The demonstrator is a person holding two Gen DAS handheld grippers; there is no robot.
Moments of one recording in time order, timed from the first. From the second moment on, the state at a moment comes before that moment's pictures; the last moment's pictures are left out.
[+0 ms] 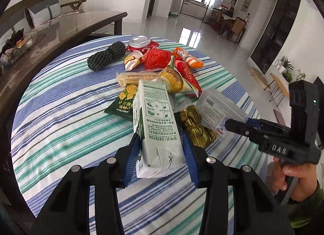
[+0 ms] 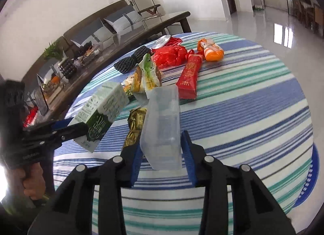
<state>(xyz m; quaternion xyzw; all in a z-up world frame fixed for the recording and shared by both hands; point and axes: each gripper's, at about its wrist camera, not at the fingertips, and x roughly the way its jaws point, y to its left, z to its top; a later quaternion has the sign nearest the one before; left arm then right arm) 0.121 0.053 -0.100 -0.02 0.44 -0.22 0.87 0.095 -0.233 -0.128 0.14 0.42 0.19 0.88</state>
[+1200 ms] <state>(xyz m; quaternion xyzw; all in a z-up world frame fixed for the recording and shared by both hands) 0.129 0.115 -0.137 0.08 0.46 -0.13 0.87 0.137 -0.279 -0.143 -0.02 0.54 0.05 0.84</state>
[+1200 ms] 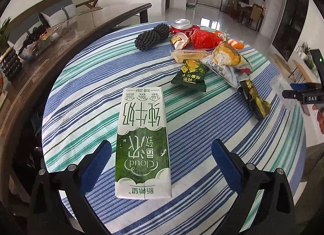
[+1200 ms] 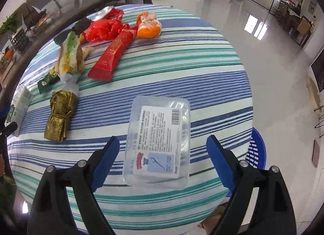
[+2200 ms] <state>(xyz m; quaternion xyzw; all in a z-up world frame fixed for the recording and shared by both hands) 0.156 -0.311 -0.107 0.09 0.46 -0.43 0.77 0.082 -0.563 -0.142 0.18 0.46 -0.08 0.87</state>
